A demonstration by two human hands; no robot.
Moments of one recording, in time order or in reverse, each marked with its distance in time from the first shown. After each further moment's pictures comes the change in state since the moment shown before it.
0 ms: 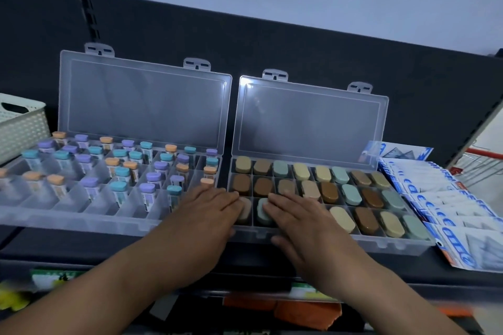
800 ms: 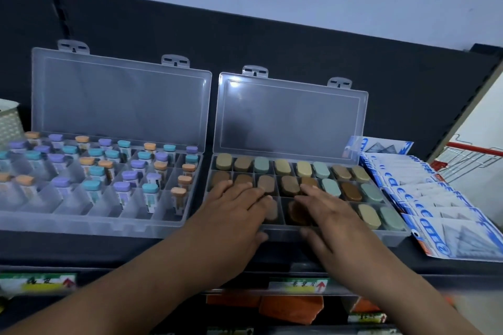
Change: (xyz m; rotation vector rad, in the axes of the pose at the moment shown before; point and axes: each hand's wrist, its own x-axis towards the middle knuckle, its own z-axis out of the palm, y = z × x) left_hand 0.028 0.058 -0.004 -0.034 0.072 0.141; right_hand -0.037 0.048 -0.014 0.049 0.077 0.120
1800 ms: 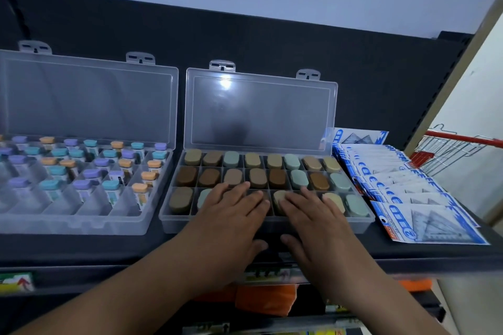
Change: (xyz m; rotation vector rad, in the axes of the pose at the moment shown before) left_hand 0.027 0.049 0.018 0.059 -0.097 -0.023; right_hand -0.026 0.030 0.024 -0.168 0.107 0.051
